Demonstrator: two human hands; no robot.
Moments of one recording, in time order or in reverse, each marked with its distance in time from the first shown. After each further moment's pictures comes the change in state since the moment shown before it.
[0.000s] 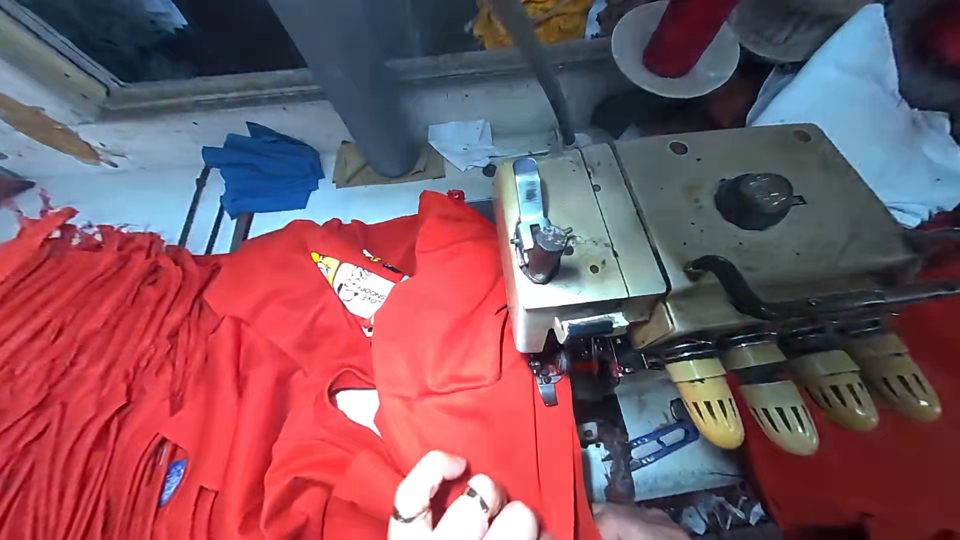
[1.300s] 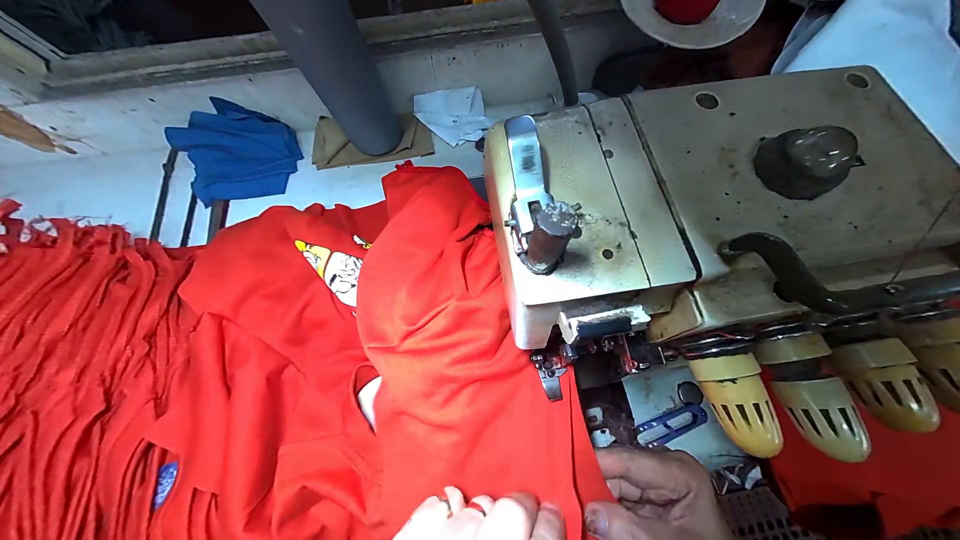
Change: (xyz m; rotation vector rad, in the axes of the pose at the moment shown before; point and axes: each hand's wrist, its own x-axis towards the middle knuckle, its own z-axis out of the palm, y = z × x) left_hand 0.000 -0.005 0.009 -0.052 0.120 0.028; right_hand 0.036 -0.017 -0.012 0.309 -0.080 0.127
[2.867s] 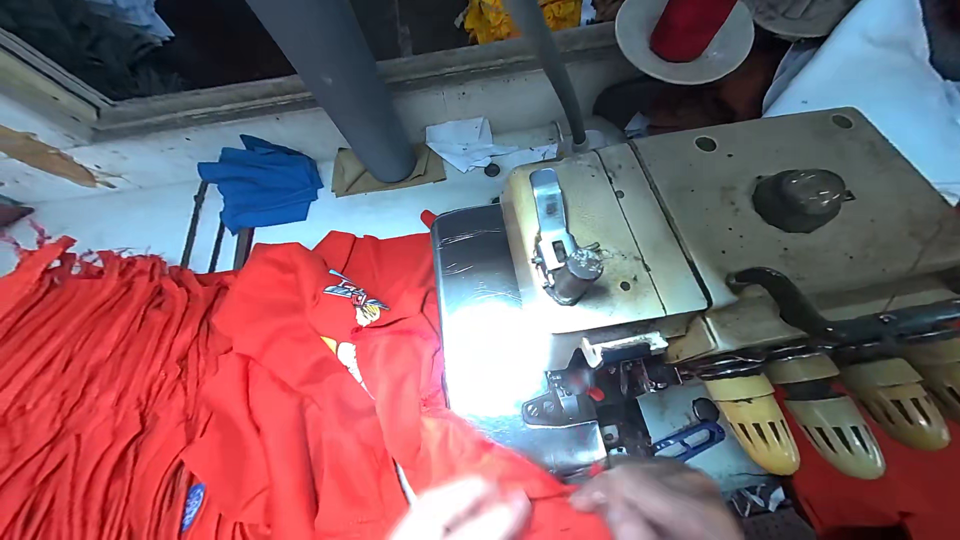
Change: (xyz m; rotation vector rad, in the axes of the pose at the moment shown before) left_hand -0.022 -0.014 -0.013 -0.301 0.019 -0.288; right_hand 0.020 -0.008 0.016 -0.602 -0.002 -0.324
